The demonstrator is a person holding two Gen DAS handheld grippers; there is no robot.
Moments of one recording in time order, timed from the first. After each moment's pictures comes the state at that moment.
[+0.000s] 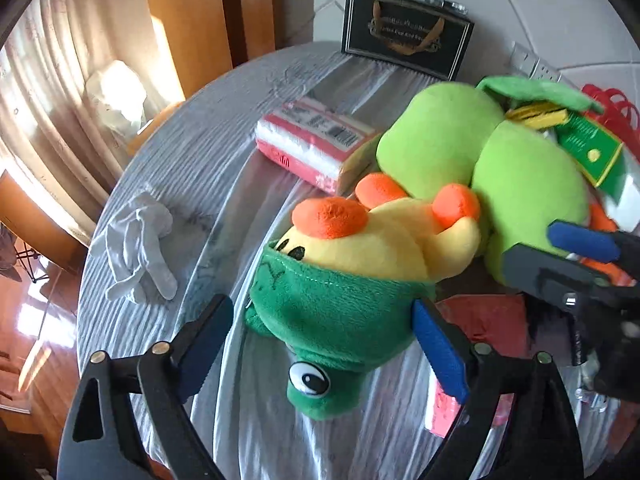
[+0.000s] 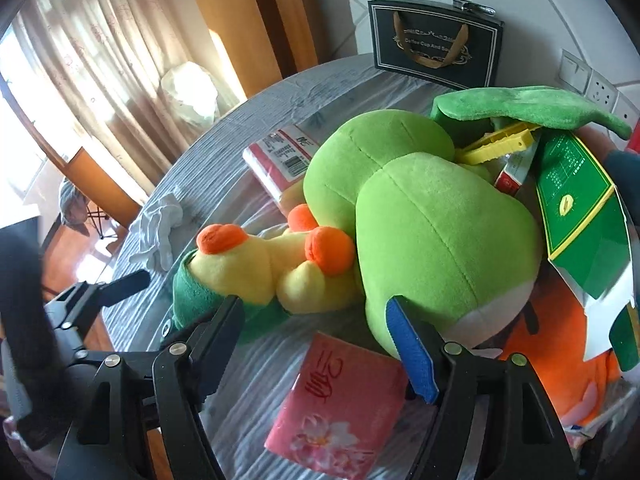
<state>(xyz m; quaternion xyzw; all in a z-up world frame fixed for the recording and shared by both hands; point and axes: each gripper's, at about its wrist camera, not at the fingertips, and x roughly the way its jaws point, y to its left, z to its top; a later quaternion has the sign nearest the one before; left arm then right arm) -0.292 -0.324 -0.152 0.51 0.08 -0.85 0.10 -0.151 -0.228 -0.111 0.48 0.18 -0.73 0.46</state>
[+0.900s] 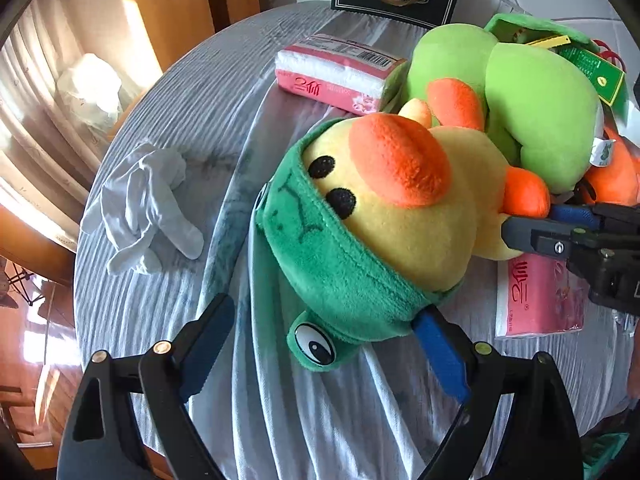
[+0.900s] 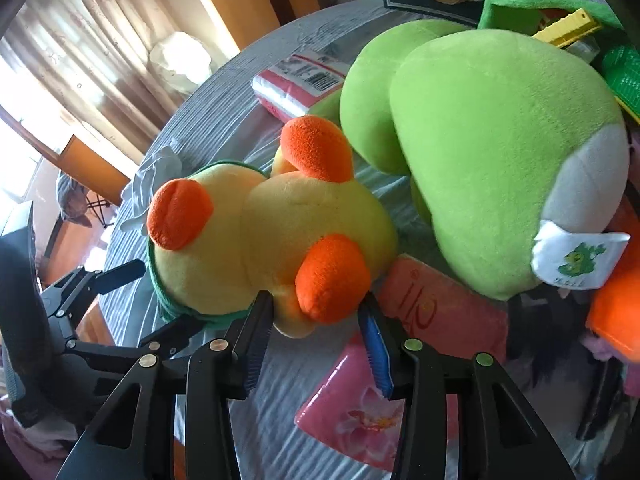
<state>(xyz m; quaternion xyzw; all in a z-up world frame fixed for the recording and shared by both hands) -0.254 -0.375 -0.194 0.55 0.04 -0.84 0.04 -0.112 -0.255 -0.173 0.54 0.17 -0.70 0.44</state>
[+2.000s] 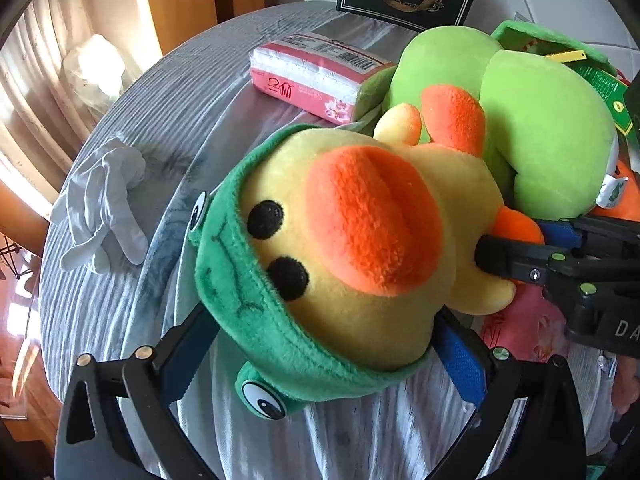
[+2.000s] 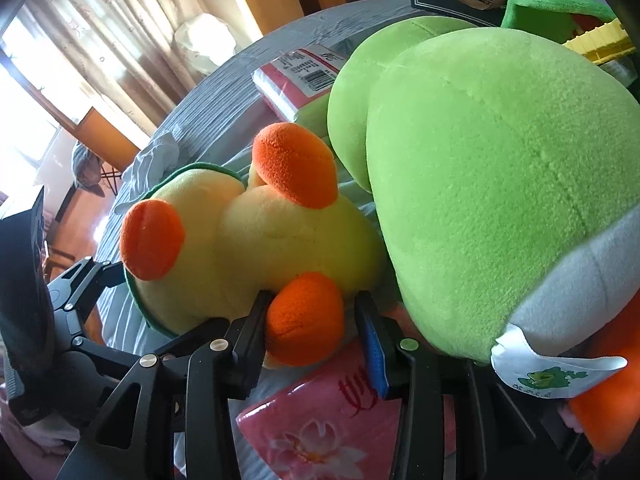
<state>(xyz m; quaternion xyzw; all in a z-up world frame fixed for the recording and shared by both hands) -0.277 -0.350 -0.206 0.53 0.09 -0.84 0.06 -0.141 -0.258 -0.188 0.53 0.21 -0.66 0.49</state>
